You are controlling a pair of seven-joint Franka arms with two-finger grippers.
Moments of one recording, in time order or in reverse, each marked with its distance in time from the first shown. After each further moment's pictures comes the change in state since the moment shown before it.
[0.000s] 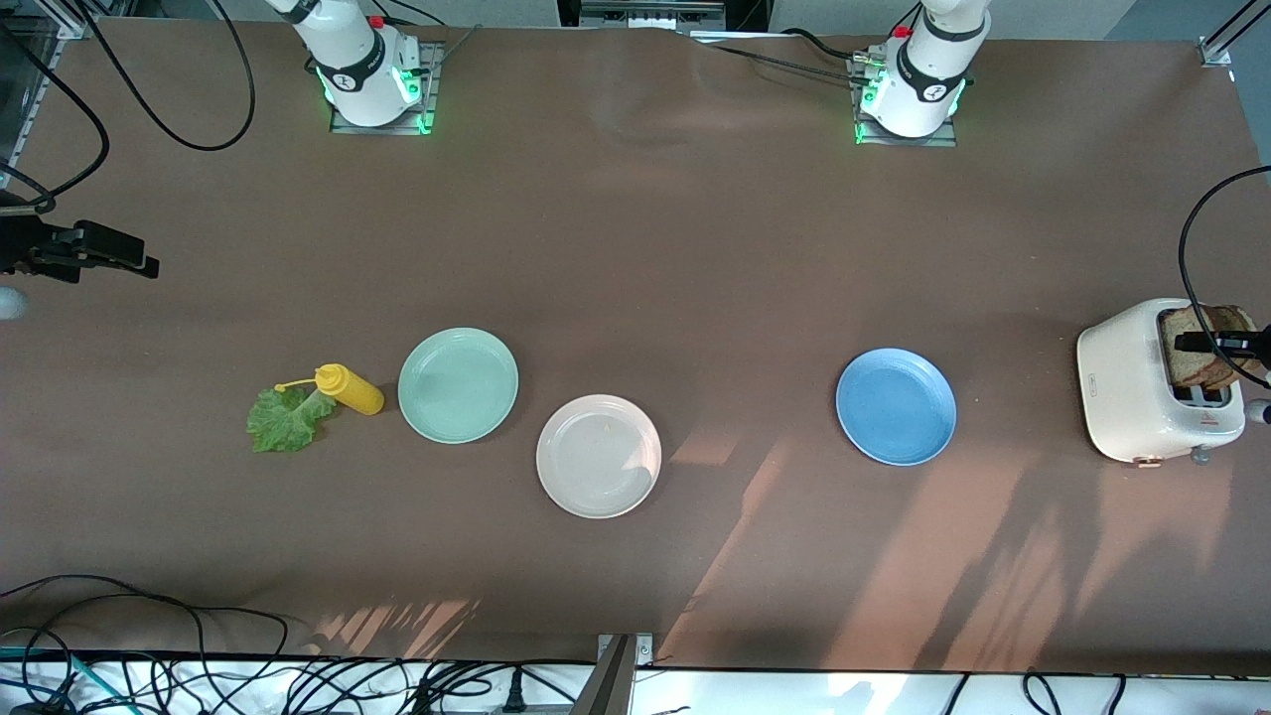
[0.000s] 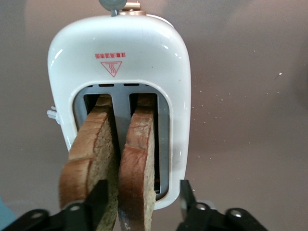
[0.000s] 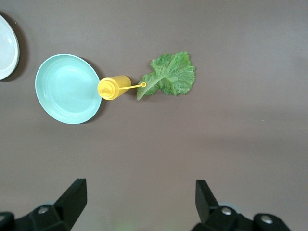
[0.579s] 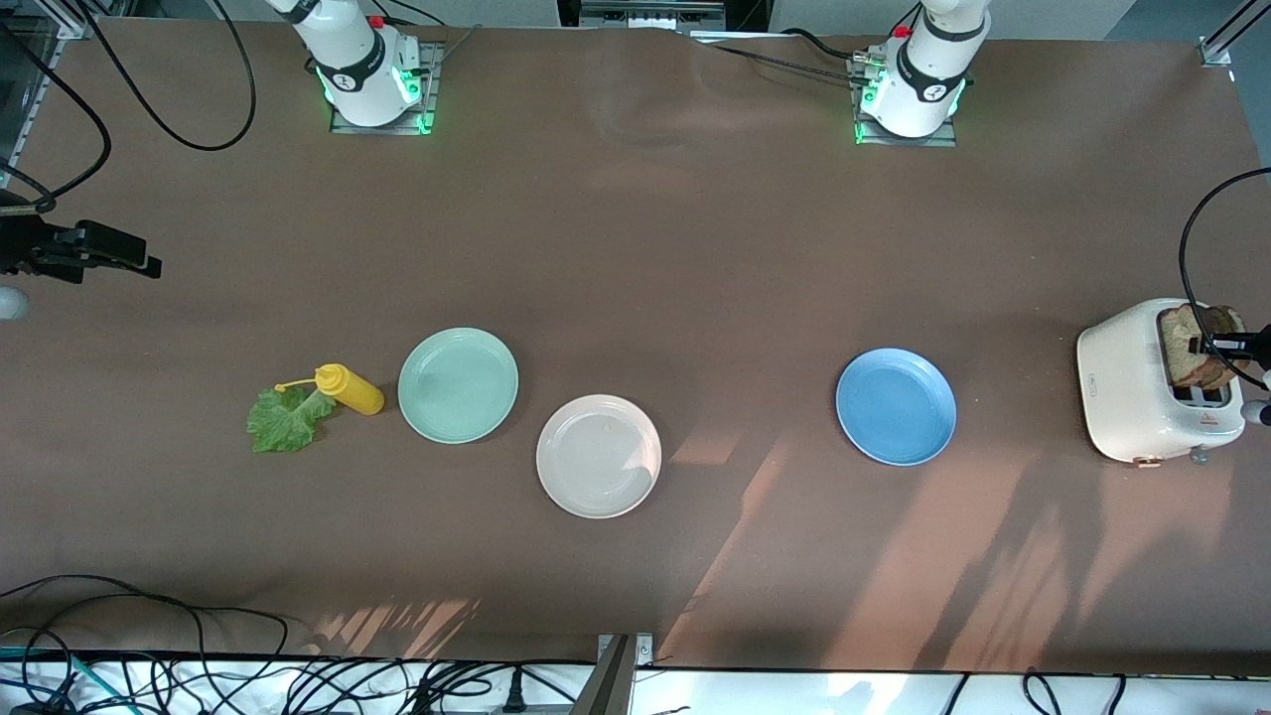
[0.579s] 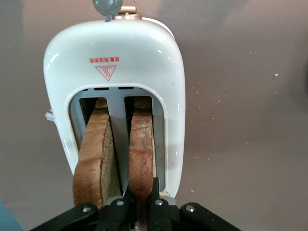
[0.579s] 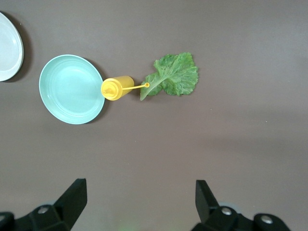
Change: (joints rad) left arm -0.005 -0.001 -0.004 0.002 0.000 0.000 0.000; right arm 0.000 0.000 0.000 0.000 0.013 0.000 0.000
